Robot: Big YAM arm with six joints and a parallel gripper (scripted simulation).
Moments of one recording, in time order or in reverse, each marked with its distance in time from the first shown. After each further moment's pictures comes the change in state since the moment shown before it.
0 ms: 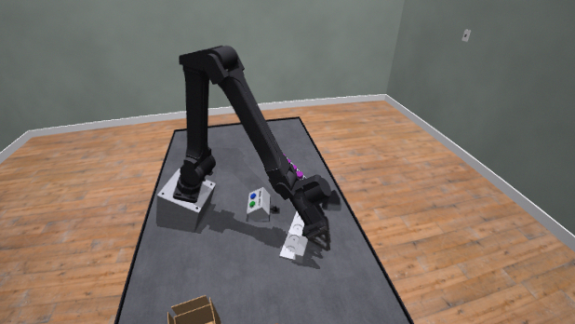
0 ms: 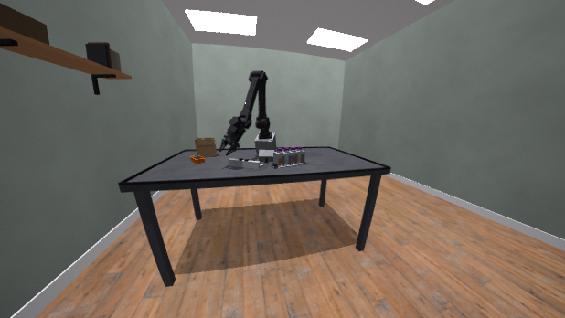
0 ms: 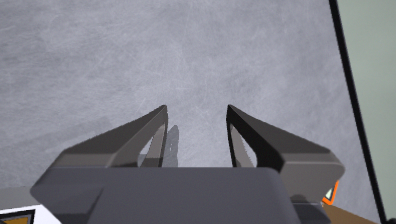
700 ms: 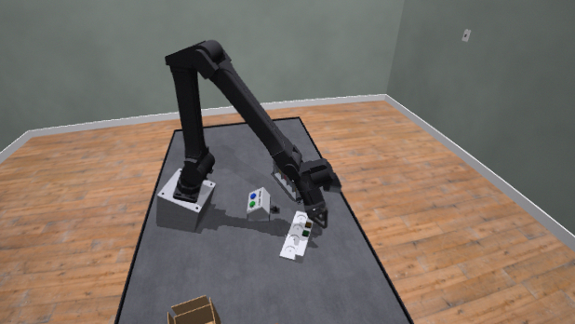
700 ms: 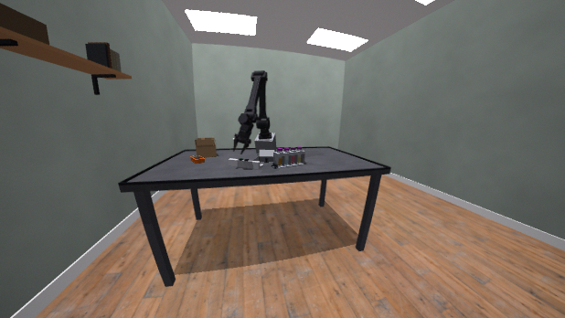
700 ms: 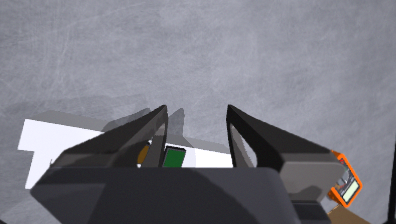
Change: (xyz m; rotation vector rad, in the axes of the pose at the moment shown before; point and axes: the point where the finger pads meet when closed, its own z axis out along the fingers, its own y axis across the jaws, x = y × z) arm -0.008 0.071 -0.048 -0.209 0.114 -0.123
